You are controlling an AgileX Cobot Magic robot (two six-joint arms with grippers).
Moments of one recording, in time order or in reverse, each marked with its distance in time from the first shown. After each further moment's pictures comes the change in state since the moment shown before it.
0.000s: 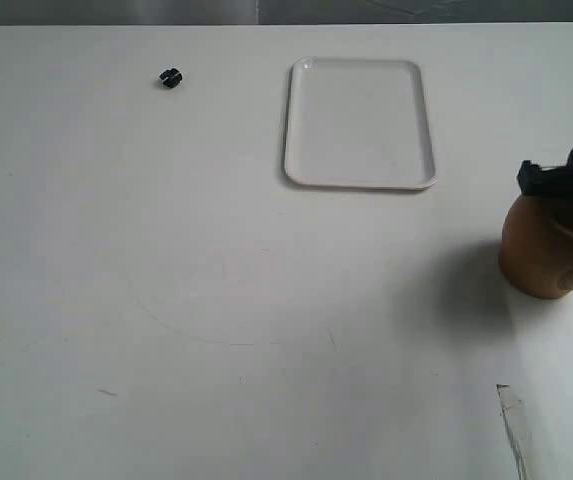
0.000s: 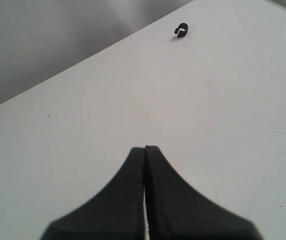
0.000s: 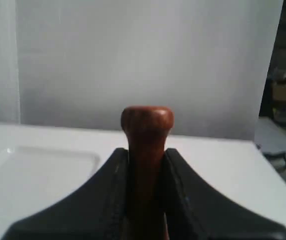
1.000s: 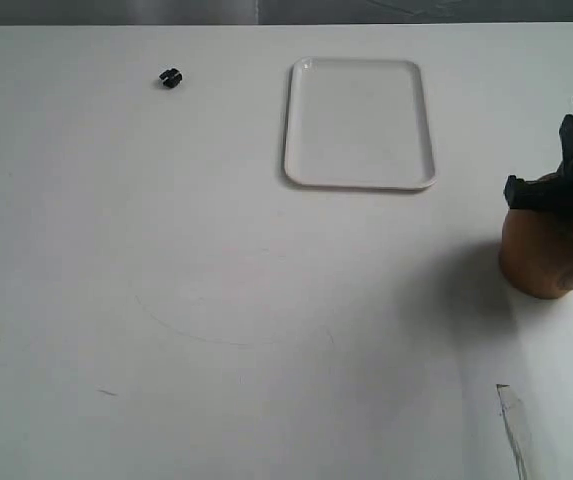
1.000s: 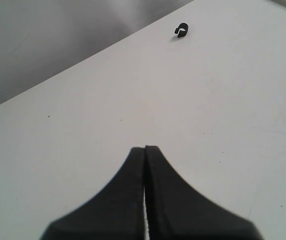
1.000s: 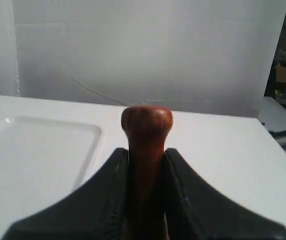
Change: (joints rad) left arm 0.000 0.000 0.000 0.000 0.000 0.000; right arm 0.000 0.088 -0.006 -0.005 0.001 0.017
